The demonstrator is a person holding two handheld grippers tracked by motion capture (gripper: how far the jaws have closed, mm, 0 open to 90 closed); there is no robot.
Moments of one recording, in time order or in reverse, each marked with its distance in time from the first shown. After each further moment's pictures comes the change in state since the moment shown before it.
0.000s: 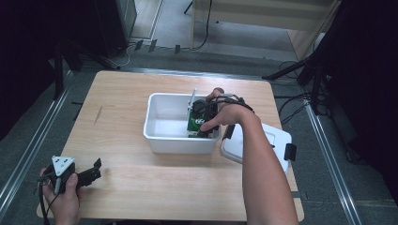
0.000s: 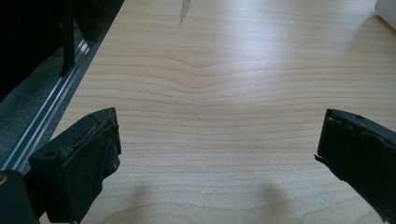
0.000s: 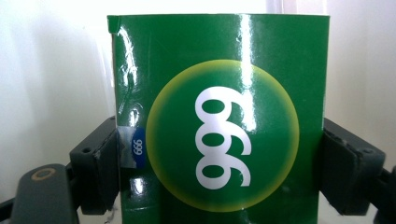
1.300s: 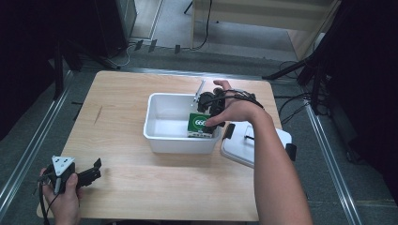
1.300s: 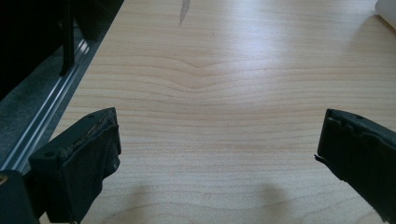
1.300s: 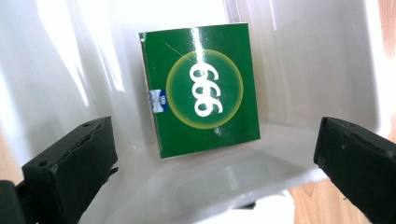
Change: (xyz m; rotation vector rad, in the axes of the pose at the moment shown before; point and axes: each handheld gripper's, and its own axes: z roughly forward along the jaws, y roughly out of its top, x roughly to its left) left arm 0.000 0.000 0.000 0.001 0.001 0.001; right arm 0.006 -0.009 -0.049 -0.026 -0.093 0.102
